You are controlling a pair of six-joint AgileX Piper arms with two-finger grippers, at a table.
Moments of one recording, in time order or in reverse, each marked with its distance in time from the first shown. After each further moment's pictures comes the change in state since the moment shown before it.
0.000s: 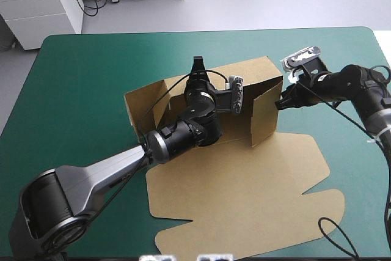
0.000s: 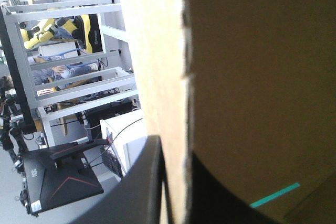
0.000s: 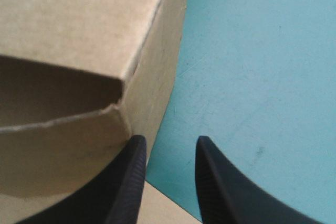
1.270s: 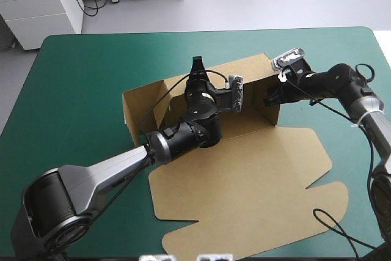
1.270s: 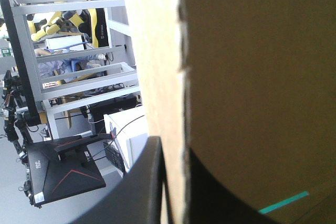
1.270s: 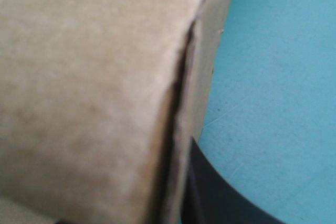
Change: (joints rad) left arm 0.000 0.002 0.004 0.049 0.000 -0.065; right arm -0.008 0.179 0.000 0.319 -0.091 -0.305
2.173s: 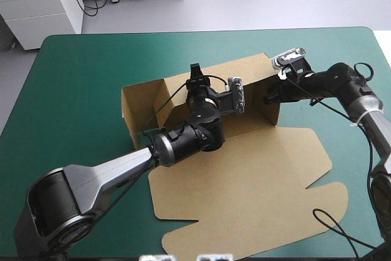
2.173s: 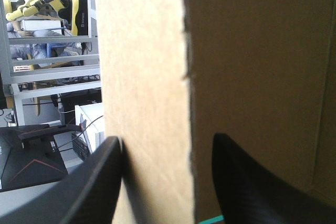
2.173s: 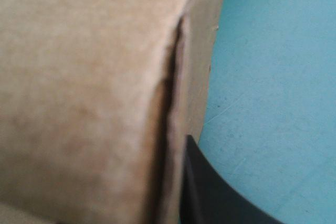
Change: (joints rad) left arm -0.011 0.013 0.015 -0.013 0.004 -0.166; right arm 0.001 0.003 -0.006 -0.039 0.011 0.090
